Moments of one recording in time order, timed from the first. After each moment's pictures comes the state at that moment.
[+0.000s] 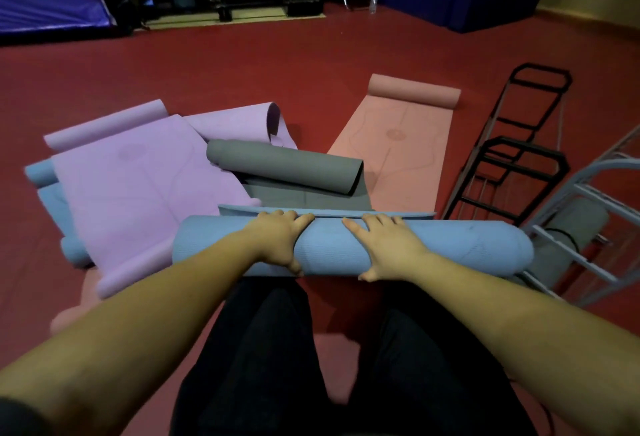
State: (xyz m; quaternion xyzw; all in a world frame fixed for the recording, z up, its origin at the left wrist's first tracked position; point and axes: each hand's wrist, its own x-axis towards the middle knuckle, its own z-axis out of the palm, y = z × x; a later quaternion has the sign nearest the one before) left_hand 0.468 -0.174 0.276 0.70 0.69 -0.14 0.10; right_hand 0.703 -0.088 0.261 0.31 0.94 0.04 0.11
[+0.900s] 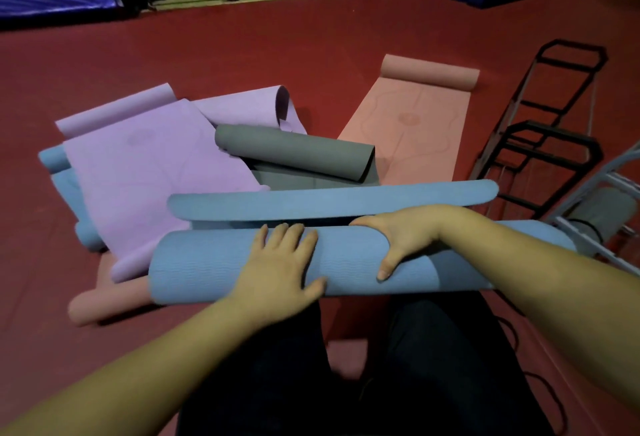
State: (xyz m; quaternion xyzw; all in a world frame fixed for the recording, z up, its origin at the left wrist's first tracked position) left_hand 0.508 -0.261 0.258 0.69 0.71 0.08 -0.06; right_hand 0.693 -0.051 0.299 0.23 0.89 -0.30 0.27
